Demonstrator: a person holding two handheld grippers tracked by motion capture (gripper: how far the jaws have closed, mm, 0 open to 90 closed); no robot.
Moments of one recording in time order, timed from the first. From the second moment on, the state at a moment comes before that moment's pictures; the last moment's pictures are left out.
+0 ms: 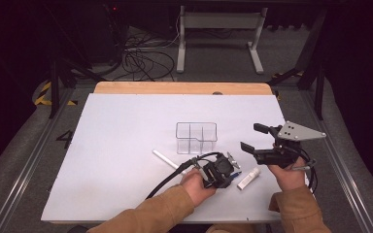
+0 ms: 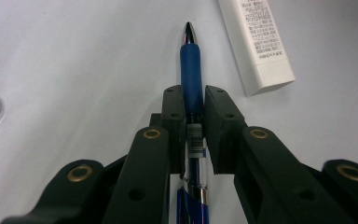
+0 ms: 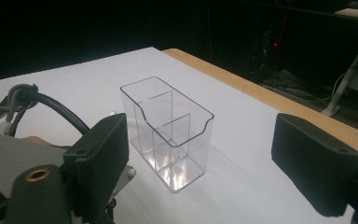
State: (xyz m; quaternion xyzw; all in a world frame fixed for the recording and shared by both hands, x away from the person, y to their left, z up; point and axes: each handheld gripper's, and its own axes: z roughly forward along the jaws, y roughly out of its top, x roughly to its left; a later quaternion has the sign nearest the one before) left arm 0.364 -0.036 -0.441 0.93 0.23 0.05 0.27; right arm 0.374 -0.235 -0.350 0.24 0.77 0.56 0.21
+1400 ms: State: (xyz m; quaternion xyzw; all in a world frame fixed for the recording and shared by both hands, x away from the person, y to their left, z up) left arm 0.336 0.001 -0.377 0.91 0.18 0.07 0.36; right arm 0.373 -0.235 -0.349 0.24 0.76 0.56 0.21
